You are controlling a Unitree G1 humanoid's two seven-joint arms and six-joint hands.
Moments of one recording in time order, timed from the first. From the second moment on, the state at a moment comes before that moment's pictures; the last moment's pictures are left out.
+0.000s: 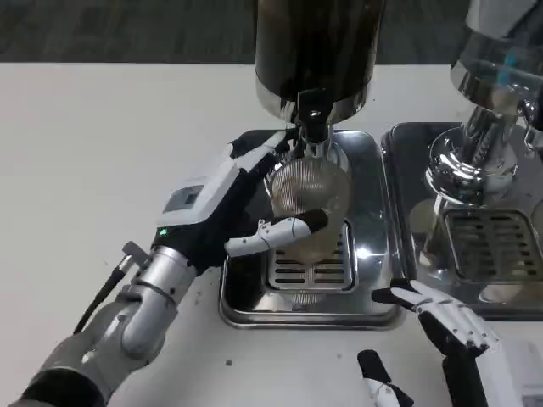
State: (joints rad) left arm -0.53 0.33 -0.38 0.97 0.59 -0.68 0.38; right arm 0.59 -0.24 0.26 -0.14 -0.88 -0.45 -0.65
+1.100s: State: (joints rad) left arm -0.45 0.56 0.00 0.42 -0.66 -0.42 -0.82; right arm 0.45 -0.24 0.27 -0.01 -0.83 -0.48 -0.68
